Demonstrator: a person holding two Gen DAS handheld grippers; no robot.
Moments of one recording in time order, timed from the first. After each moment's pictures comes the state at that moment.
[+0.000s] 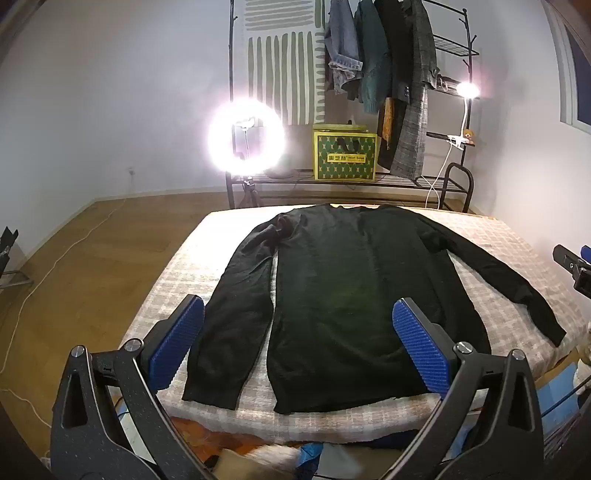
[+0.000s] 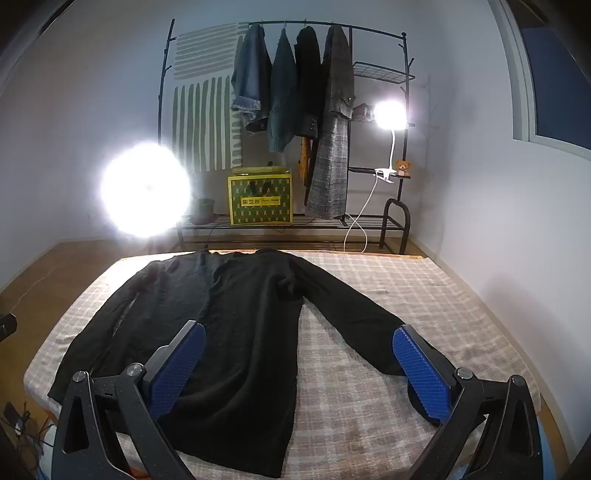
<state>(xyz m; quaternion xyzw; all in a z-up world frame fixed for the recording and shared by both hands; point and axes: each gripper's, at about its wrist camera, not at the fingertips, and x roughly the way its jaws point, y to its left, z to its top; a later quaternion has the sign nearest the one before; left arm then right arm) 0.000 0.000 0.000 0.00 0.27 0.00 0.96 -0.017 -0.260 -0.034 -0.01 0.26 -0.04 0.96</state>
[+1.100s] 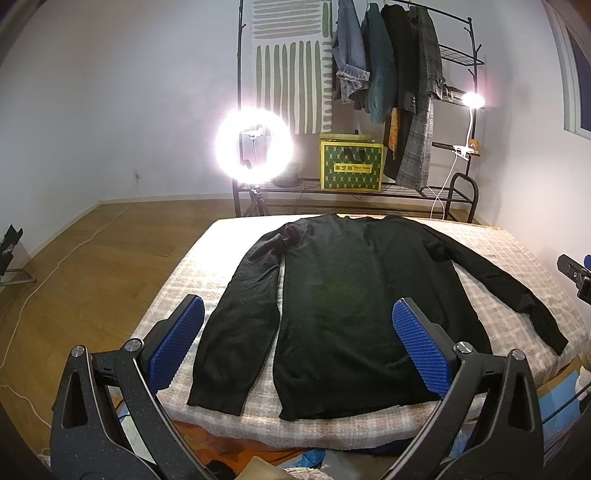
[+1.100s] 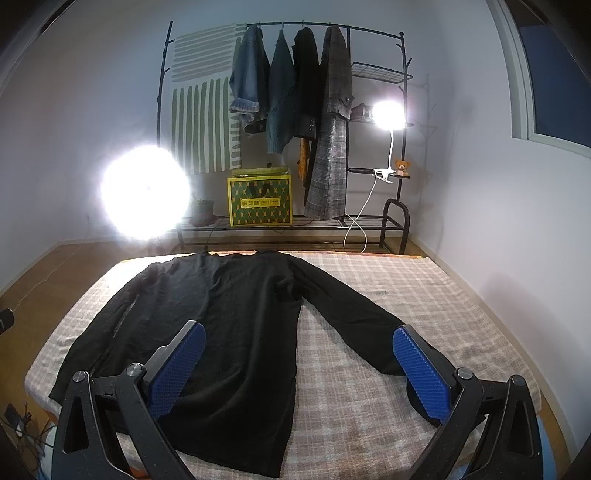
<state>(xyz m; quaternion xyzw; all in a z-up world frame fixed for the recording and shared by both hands) -0.004 0.006 0.007 0.00 0.26 0.01 0.97 -0.017 -0.260 -0.034 0.00 0.26 -0.04 0.96</state>
